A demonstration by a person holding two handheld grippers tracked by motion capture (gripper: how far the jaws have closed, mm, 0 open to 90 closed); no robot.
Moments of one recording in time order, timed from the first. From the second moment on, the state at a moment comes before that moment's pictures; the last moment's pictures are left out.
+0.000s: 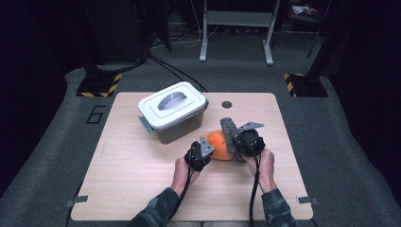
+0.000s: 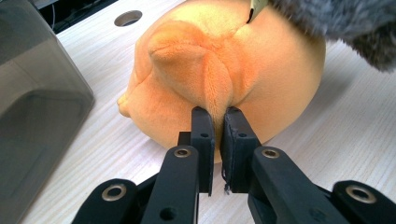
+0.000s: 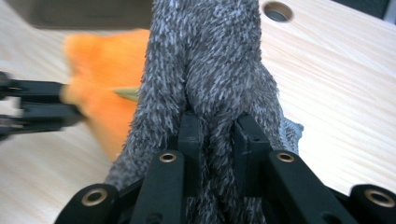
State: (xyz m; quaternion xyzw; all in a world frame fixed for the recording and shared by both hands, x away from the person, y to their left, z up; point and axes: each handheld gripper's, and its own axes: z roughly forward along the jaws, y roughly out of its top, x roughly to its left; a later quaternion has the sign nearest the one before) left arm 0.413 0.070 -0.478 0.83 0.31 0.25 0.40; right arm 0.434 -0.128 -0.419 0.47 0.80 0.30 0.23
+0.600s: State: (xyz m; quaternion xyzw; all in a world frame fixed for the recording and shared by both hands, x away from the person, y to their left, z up) left arm 0.416 0.075 -0.479 0.82 0.33 0.25 0.40; right arm 0.458 -0.170 -0.458 0.53 0.78 0.26 0.21
